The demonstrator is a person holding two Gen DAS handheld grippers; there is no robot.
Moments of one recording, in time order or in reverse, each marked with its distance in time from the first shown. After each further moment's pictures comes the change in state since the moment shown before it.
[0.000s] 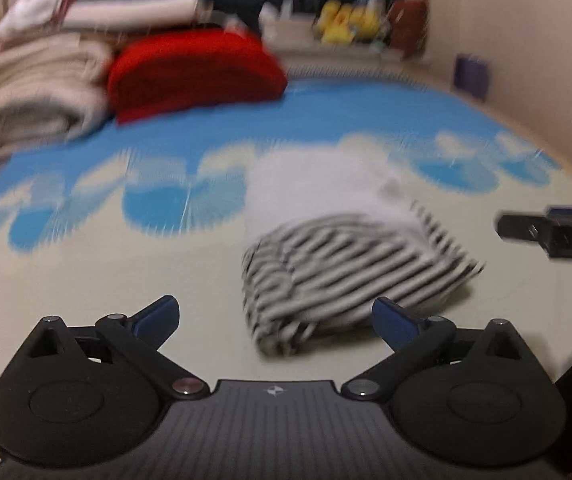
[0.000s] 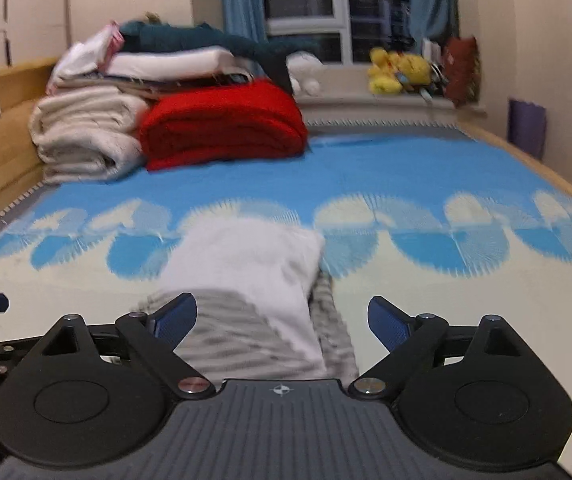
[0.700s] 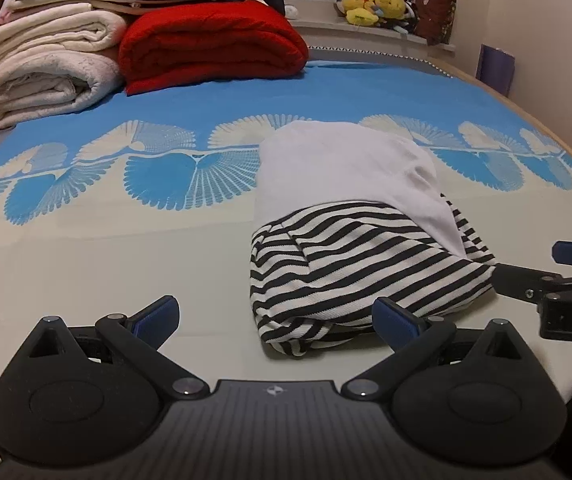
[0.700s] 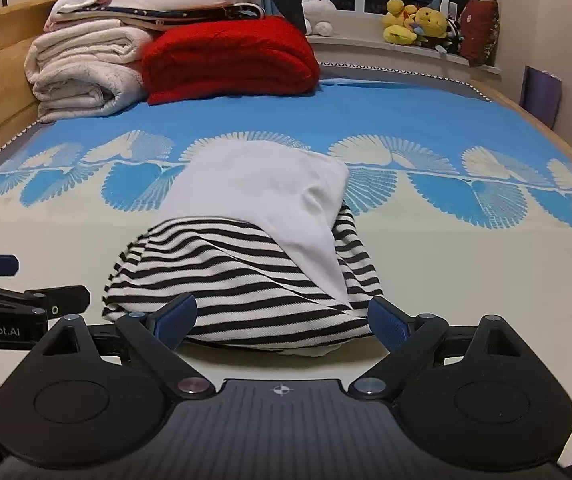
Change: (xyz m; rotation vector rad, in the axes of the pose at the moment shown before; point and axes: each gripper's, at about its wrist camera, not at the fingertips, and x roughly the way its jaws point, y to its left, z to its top) left arm 0.037 0.006 0.005 -0.060 0.044 0.020; right arm 0.036 0.034 -0.016 -0.065 0.149 -0.017
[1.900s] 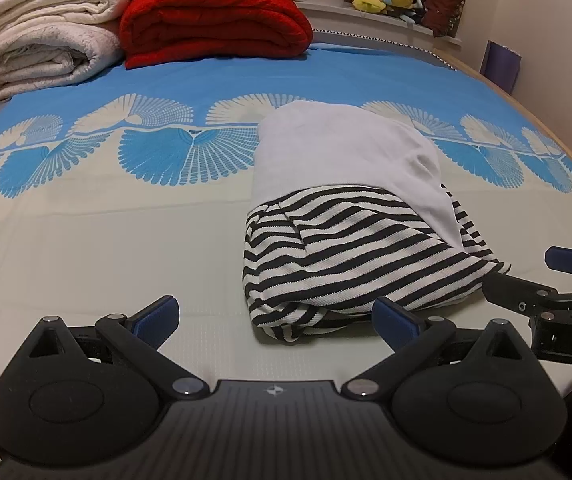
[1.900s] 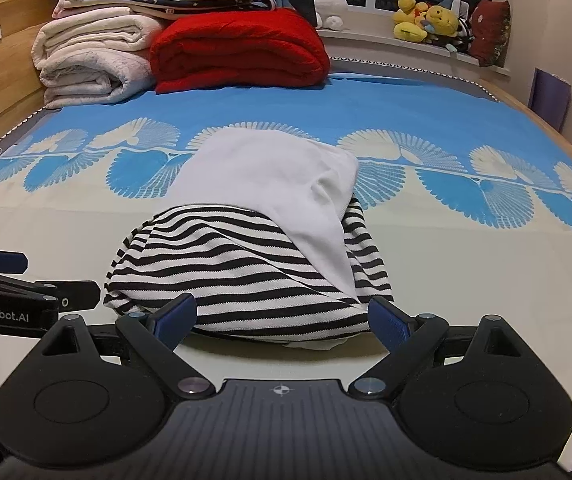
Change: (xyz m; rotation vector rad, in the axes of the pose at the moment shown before) left arm 0.009 0.003 0.000 -0.052 0.060 -0.028; right arm 0.004 0.005 -0.003 -0.033 0.016 0.016
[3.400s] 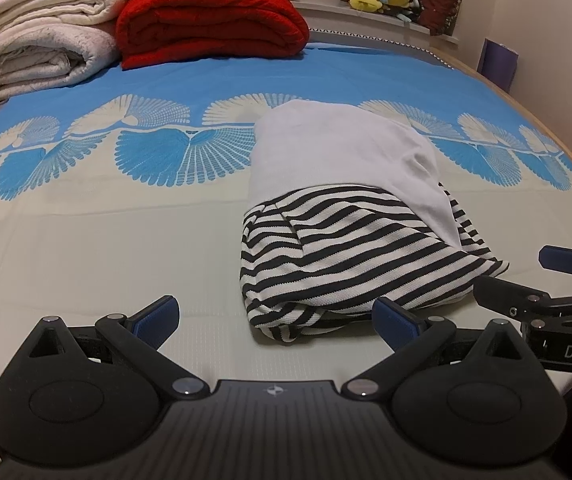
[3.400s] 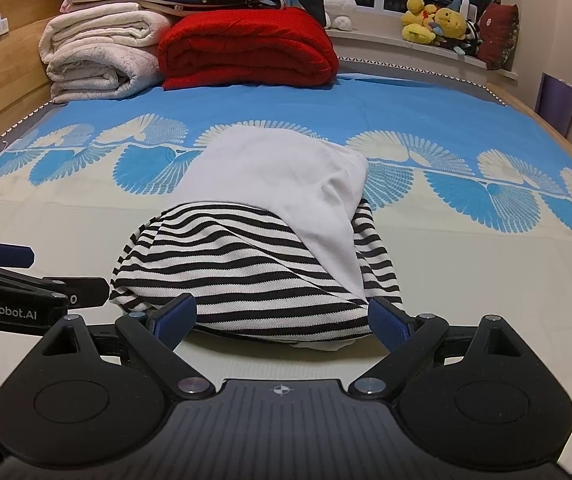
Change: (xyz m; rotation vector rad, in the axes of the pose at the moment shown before) left arm 0.001 0.002 0.000 0.017 0.002 -0.012; right arm 0.003 0.004 -0.001 -0.020 0.004 0.011
